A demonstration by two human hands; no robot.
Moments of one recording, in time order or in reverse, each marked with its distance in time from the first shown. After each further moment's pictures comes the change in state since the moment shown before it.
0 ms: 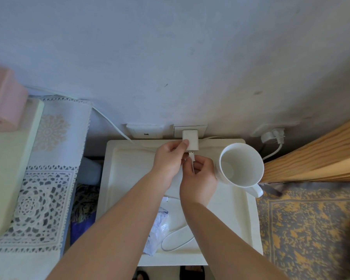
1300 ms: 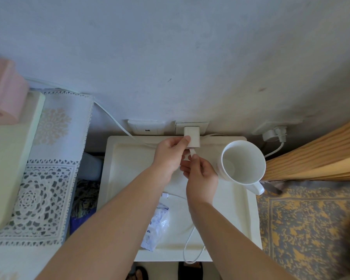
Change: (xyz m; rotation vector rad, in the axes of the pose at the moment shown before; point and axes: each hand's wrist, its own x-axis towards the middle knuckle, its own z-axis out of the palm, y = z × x) left_hand 0.001 0.000 -0.001 0.022 -0.005 0.005; right_hand -0.001 0.002 -0.010 0.219 -0.150 0.139
